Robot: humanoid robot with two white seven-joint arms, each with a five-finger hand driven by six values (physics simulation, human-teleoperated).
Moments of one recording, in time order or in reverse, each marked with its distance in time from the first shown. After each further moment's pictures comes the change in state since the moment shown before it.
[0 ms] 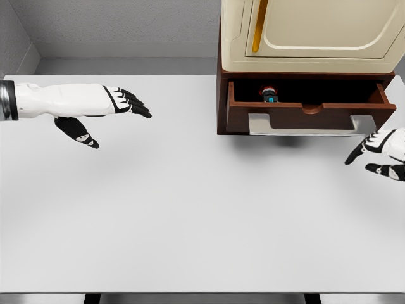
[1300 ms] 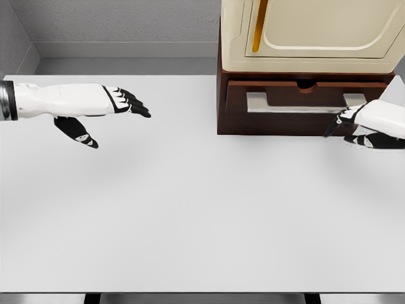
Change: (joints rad) left arm 0.002 0.001 0.002 0.002 0.000 0.000 0.000; right arm -0.446 0.052 0.361 0.205 0.091 0.000 0.004
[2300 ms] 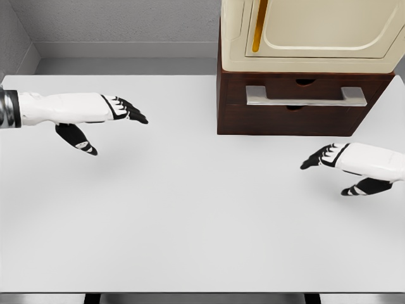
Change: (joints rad) left arm 0.035 -0.014 -0.007 0.051 0.000 0.000 0.000; right arm 0.167 -0.057 0.034 -0.133 0.033 0.000 -0.004
